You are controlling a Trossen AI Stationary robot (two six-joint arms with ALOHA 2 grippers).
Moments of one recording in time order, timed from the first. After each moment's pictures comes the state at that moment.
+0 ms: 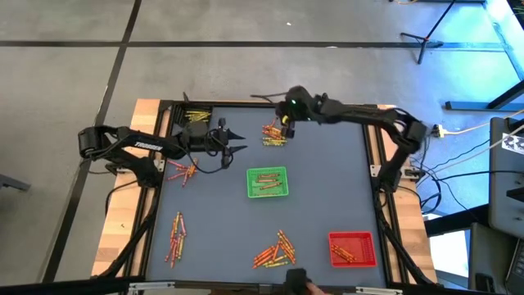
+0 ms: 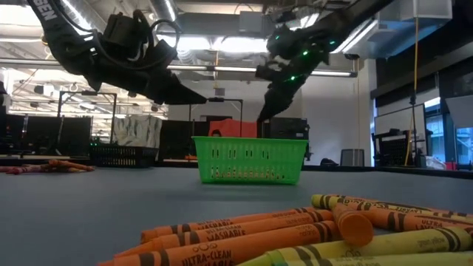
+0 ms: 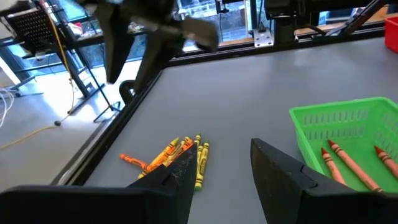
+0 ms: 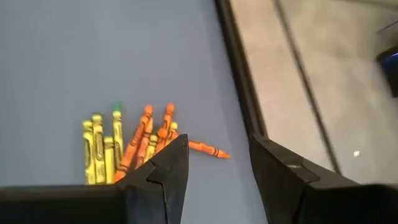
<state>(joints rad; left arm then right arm) 0.40 1.37 0.40 0.75 0.17 0.25 -0.50 1.76 1.28 -0.30 0.03 -0.48</state>
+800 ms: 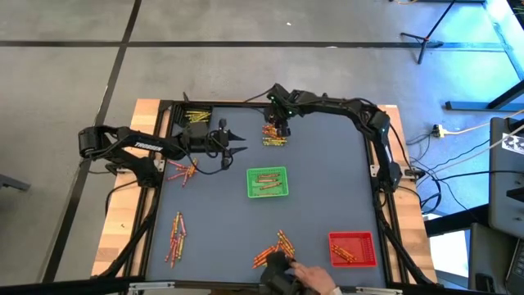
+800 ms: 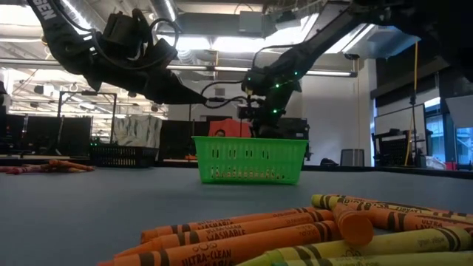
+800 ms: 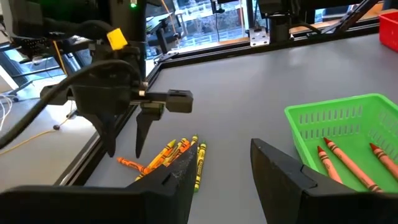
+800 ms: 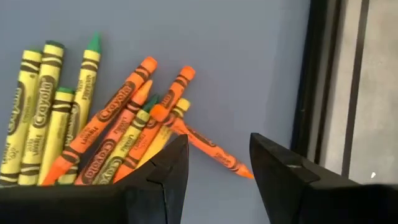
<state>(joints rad) 0.39 1.37 0.40 0.75 0.17 0.26 -0.56 2.13 1.60 -0.53 -0.04 -0.80</state>
